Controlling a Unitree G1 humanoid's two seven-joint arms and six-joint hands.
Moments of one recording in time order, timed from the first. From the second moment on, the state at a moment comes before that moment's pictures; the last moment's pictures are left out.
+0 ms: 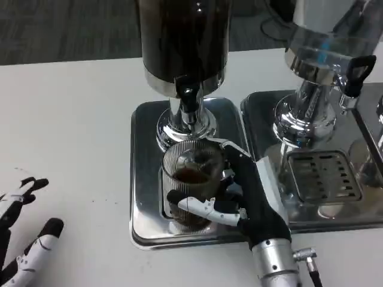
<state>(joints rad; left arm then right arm) 0.26 0.50 0.13 0.61 0.48 -0.89 0.44 -0.09 0.05 0.30 0.51 -0.45 -0.46 -0.43</state>
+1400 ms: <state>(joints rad) 0.36 0.65 0.03 0.21 0.67 -0.63 0.30 0.24 -0.04 0.28 0.01 -0.51 -0.43 -0.37</state>
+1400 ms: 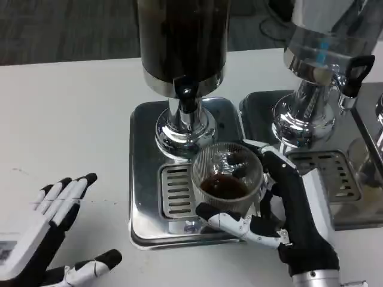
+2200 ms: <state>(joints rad) 0.69 0.59 0.11 -0.09 0.80 -0.52 0.36 0.50 -0.11 0.34 -0.27 -0.52 -0.44 -0.23</state>
